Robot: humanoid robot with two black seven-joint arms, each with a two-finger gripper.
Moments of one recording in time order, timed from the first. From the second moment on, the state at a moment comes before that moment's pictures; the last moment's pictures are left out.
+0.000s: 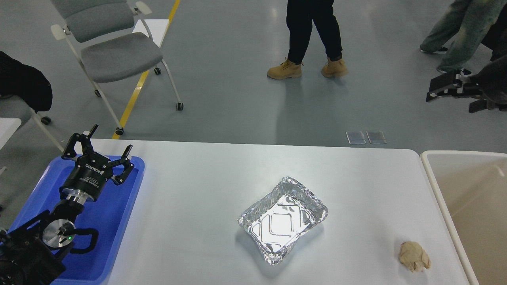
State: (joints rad) left arm -0.51 0.40 -0.78 -0.44 -0.04 -0.79 -0.51; right arm 2.17 -0.58 -1.36 1.13 -0.26 0.53 0.16
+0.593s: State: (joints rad) left arm -0.51 0.40 -0.78 -0.44 -0.04 -0.79 -0.51; right arm 2.27 -0.52 -1.35 1.46 -0.31 0.62 0.16
